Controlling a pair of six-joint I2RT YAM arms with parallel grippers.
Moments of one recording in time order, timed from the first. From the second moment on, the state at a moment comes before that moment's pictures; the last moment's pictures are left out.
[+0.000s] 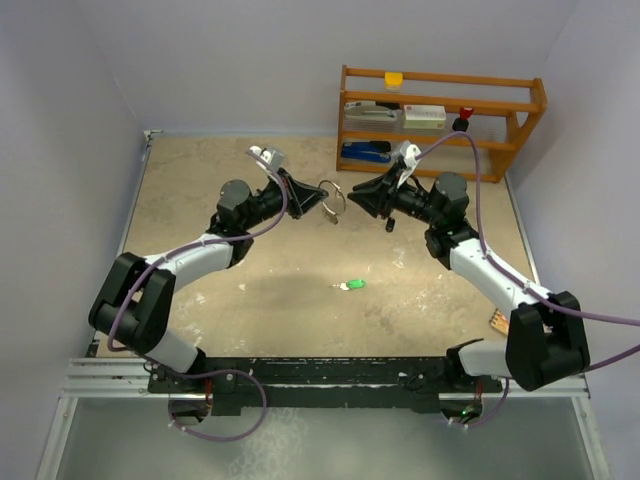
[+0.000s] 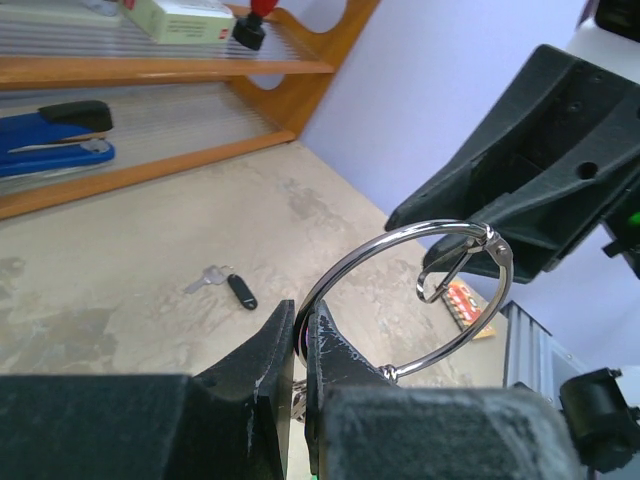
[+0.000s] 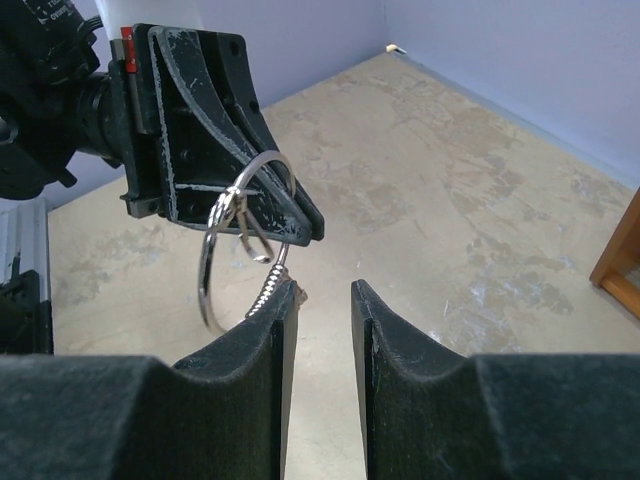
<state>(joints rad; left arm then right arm) -0.46 1.54 0.82 0.82 0.53 -0.56 0.32 1.32 0.83 0.53 -0.72 0.21</state>
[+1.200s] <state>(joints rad) -0.45 1.63 0.88 0.96 0.69 -0.70 0.32 1.39 0.83 0.76 -0.89 0.29</state>
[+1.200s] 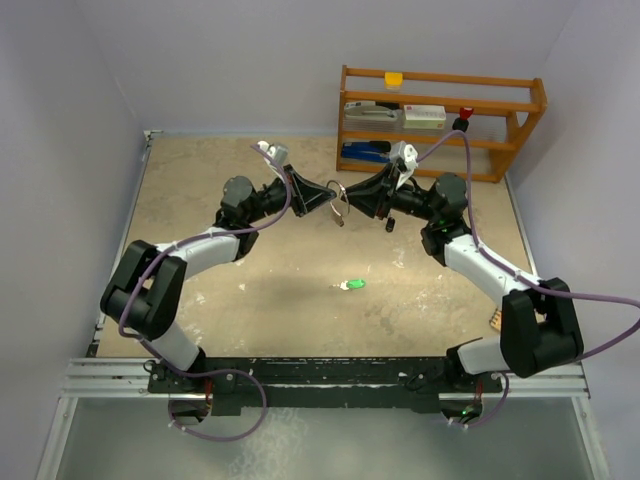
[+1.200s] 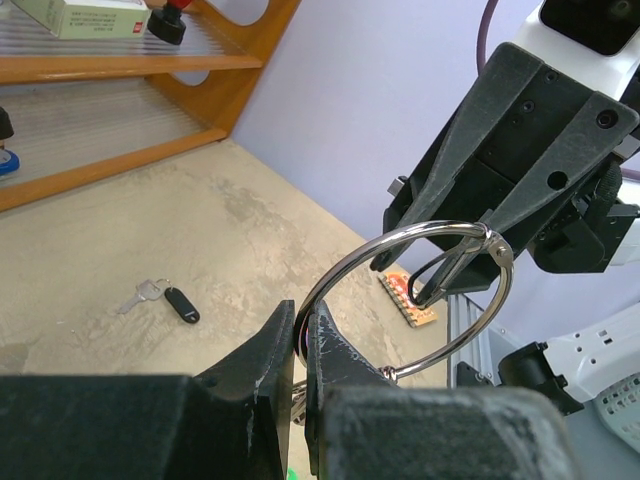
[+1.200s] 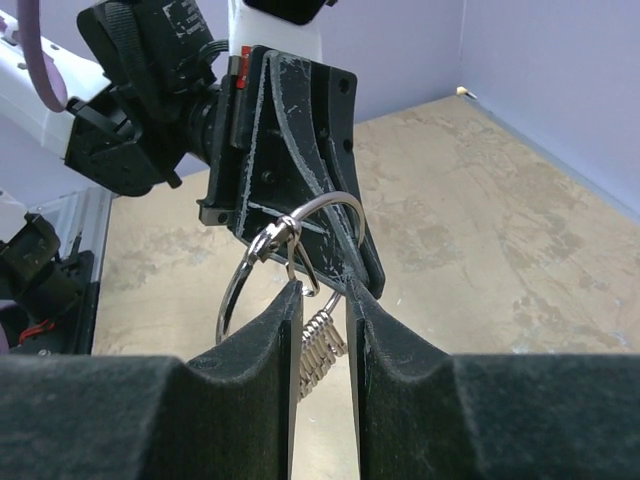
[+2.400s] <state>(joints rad) -0.45 1.67 0.88 1.01 0.72 -0.75 0.32 1.44 0.83 0.85 -0.93 0.35</state>
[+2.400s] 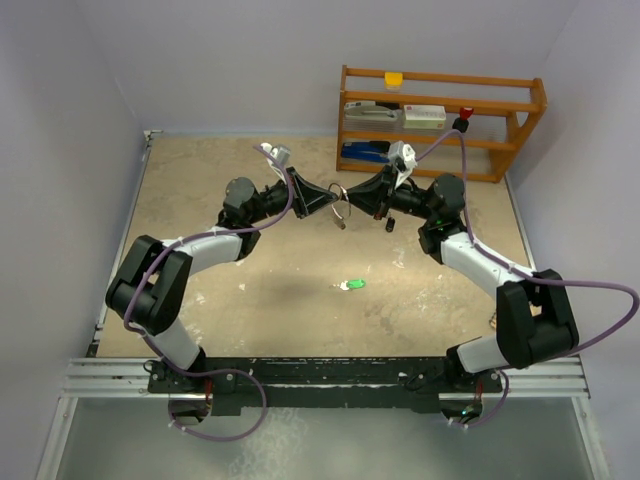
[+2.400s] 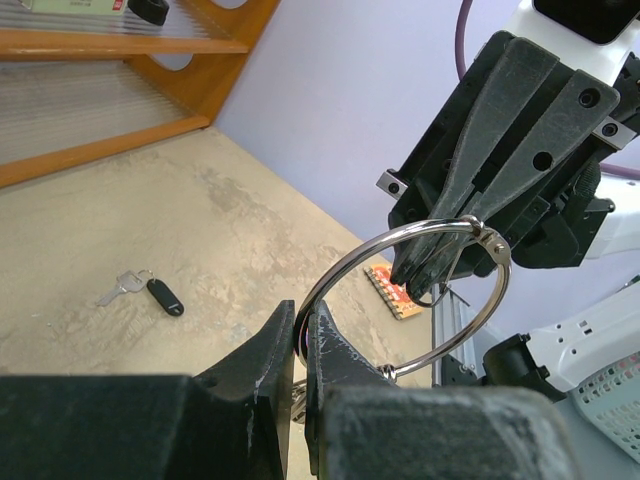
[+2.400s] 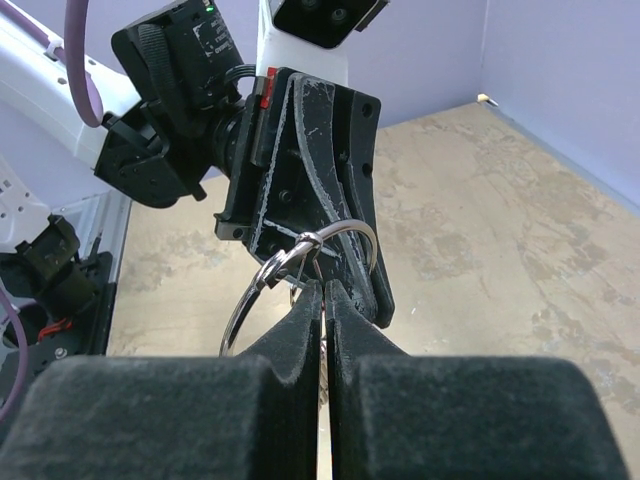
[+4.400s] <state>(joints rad) -0.43 1.42 0.85 0.43 0.31 -0.36 0.66 1.56 1.28 -0.29 0.01 -0.54</state>
